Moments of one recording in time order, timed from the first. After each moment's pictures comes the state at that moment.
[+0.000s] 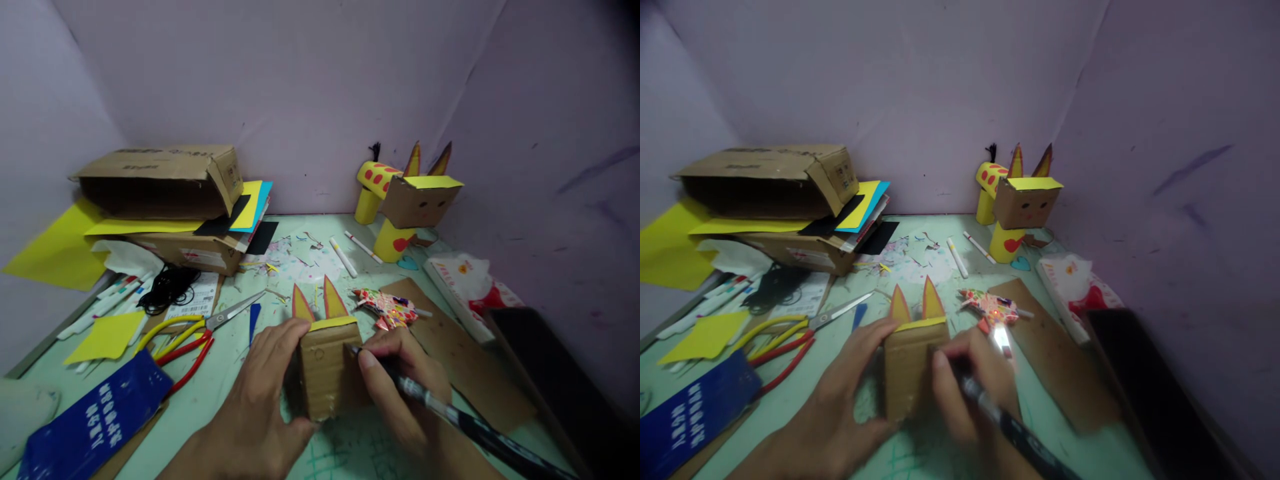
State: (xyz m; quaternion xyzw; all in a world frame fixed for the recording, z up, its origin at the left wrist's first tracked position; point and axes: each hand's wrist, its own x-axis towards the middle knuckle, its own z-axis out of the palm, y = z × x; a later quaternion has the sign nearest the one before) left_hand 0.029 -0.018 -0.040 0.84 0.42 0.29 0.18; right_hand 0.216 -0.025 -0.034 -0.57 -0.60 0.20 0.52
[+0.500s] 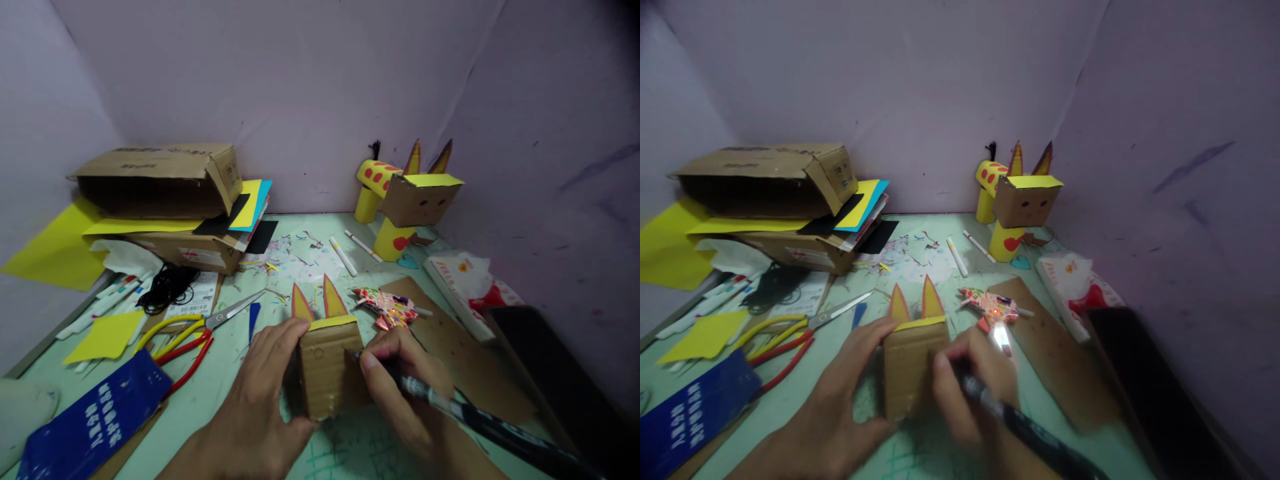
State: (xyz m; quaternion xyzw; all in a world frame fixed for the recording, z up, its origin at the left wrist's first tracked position) left_hand 0.029 -0.017 -0.042 0.83 0.43 0.30 0.18; right_hand 0.224 -0.021 -0.036 -0.55 -0.64 0.19 0.51
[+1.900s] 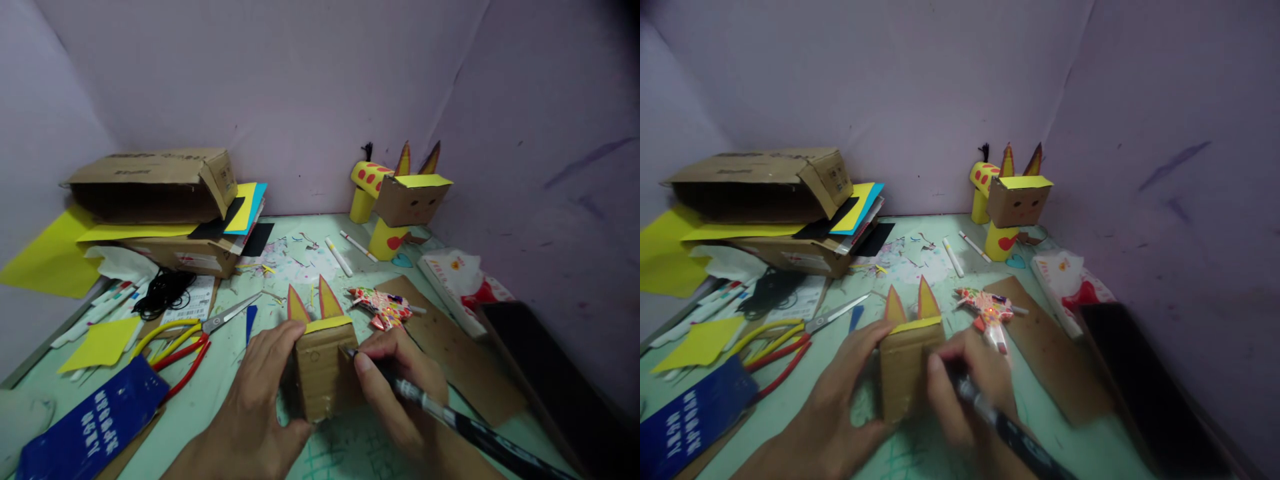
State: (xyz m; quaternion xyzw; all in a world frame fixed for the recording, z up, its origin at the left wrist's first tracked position) left_hand 0.028 -0.020 -0.045 0.84 0.42 0.30 0.16; right_hand 0.218 -0.026 -0.032 -0.55 -0.60 0.21 0.54
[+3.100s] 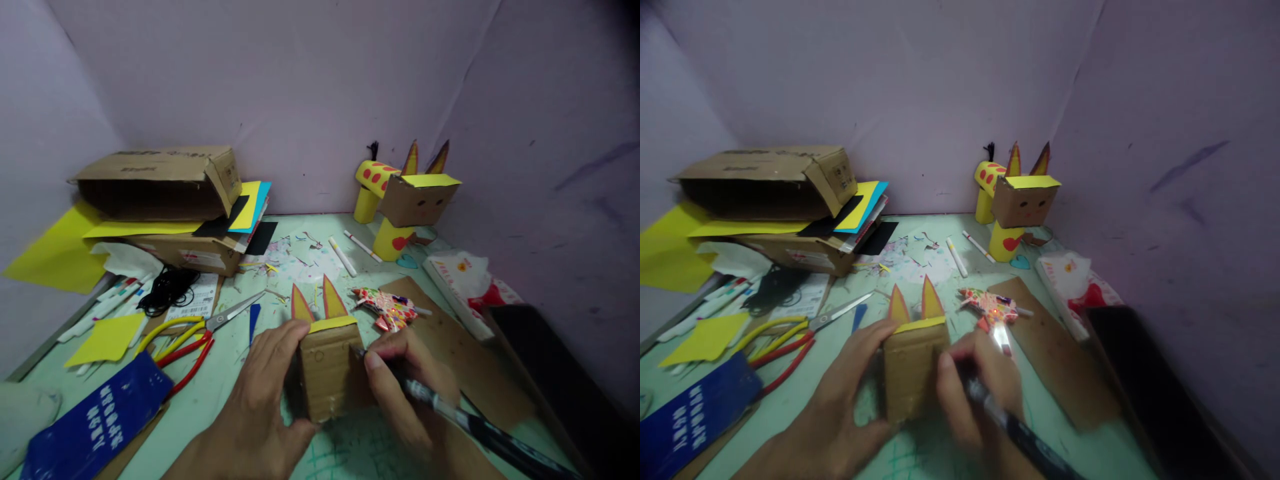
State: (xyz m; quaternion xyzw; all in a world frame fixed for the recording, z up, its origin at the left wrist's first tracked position) left_hand 0.029 -0.021 -0.043 0.84 0.43 0.30 0.17; right_hand 0.219 -0.025 -0.031 -0.58 -0.60 0.17 0.53
